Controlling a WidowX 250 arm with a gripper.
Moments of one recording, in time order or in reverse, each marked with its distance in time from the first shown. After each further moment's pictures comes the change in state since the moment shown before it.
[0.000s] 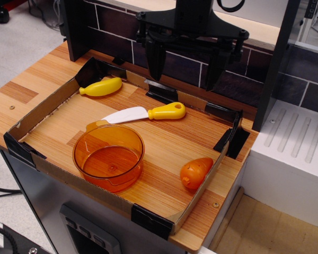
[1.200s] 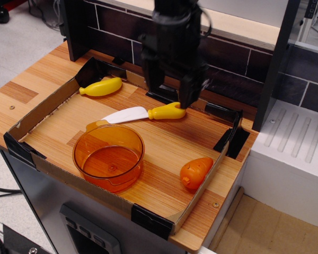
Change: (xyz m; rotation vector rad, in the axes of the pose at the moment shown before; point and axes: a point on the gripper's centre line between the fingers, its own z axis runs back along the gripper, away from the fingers) arm 0.039 0.022 -0.079 -0.135 0.037 -0.501
